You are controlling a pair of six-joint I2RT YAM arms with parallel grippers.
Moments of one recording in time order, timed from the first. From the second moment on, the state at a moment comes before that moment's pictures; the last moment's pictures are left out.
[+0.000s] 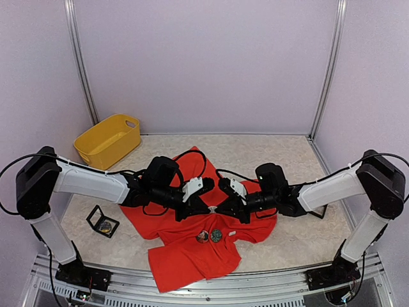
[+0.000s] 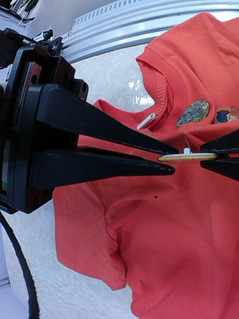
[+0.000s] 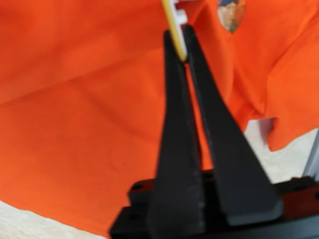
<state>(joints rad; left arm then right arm) -0.88 1.71 0.92 0.14 0.51 0.32 0.81 1.65 0.70 0.46 -0.57 -0.25</state>
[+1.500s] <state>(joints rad) -1.00 1.66 0.73 0.35 0.21 0.12 0.81 1.70 0.74 0.44 -0.65 0.09</state>
